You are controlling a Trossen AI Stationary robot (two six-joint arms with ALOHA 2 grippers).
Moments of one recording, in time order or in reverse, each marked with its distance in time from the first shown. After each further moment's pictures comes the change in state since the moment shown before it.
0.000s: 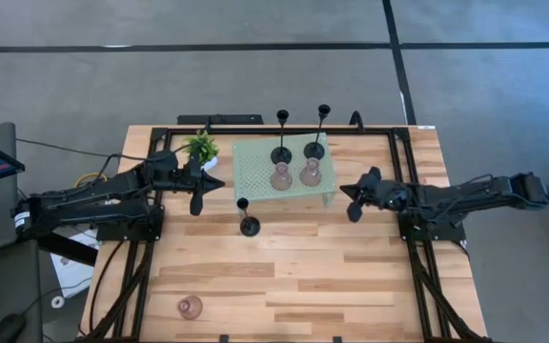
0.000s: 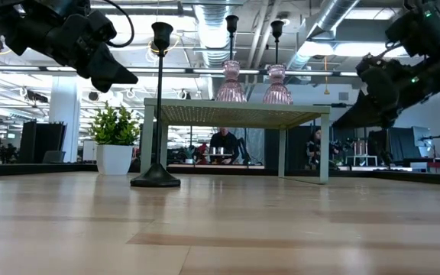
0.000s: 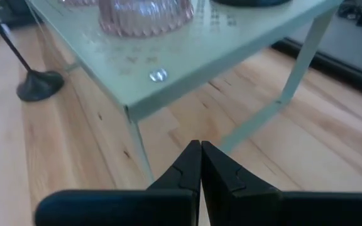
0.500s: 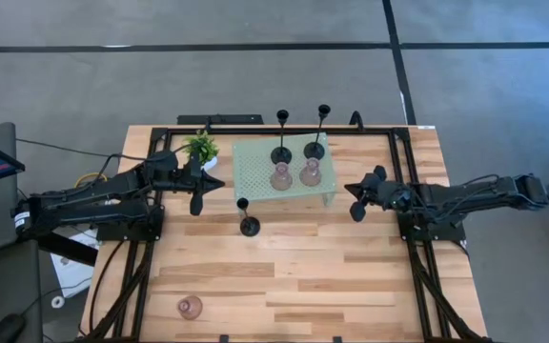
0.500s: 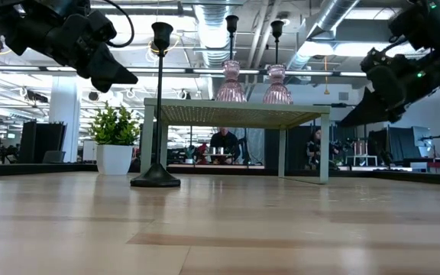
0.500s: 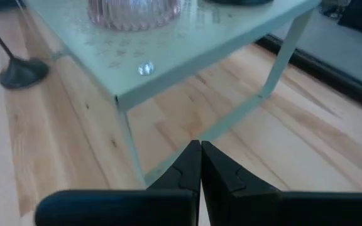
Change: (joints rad) left arm 0.000 0.000 0.000 -0.002 0.000 0.000; right arm 0.036 -0.091 0.042 -0.180 0.076 -0.009
